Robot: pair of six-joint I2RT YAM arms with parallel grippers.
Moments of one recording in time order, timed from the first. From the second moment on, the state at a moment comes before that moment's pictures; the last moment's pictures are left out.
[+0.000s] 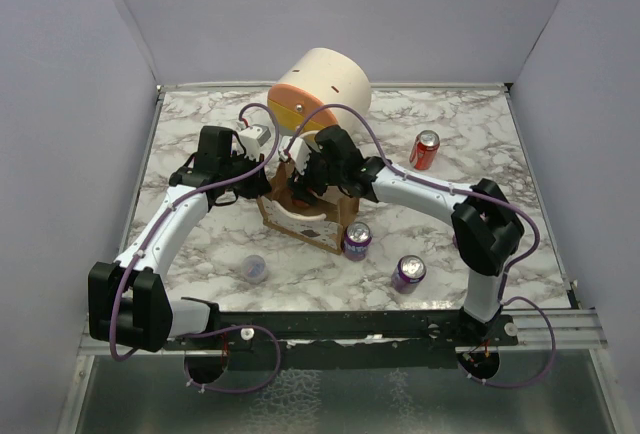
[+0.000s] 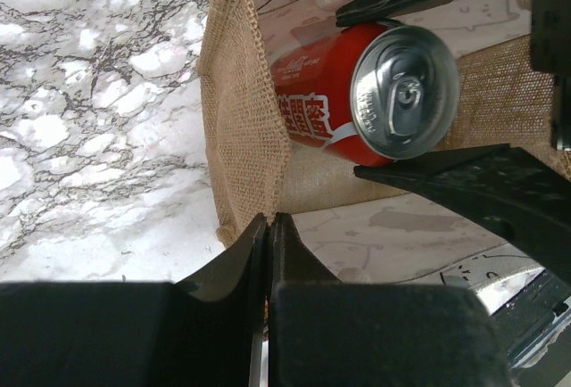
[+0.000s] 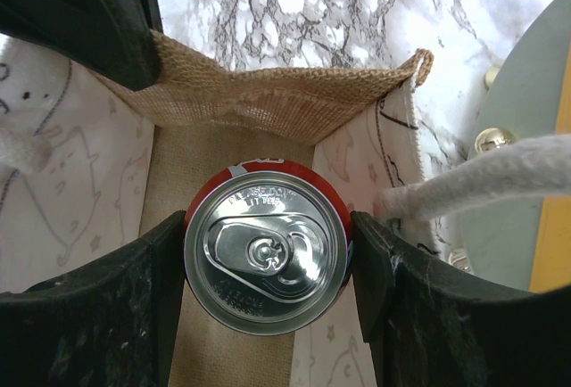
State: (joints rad) left arm -0.21 1.28 0.97 -0.50 0.45 0.02; right arm 0.82 1.87 1.38 -0.10 -0.29 -0.40
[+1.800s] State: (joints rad) left arm -0.21 1.25 0.93 -0.46 0.44 0.02; right arm 0.82 1.95 1.46 -0.13 -0.28 -0.36
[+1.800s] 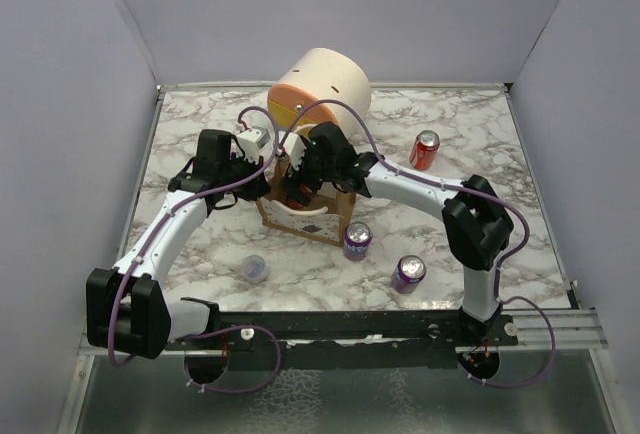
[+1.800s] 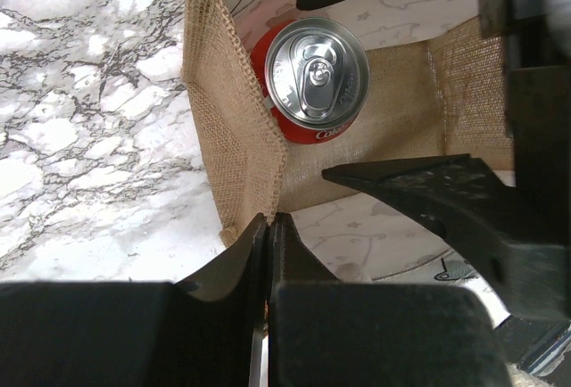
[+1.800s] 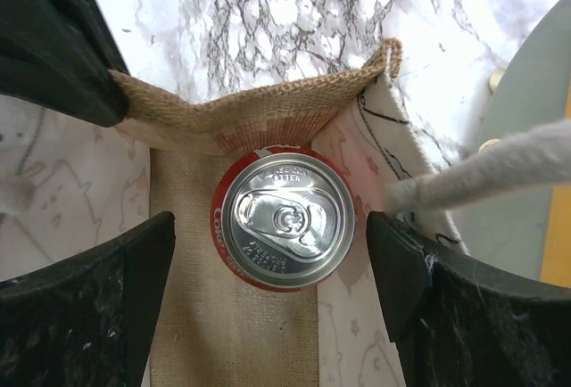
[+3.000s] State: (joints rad) left arm -0.20 1.26 0.93 -0.45 0.46 0.01; right arm 0.73 1.35 1.31 -0.29 -0.40 -0.54
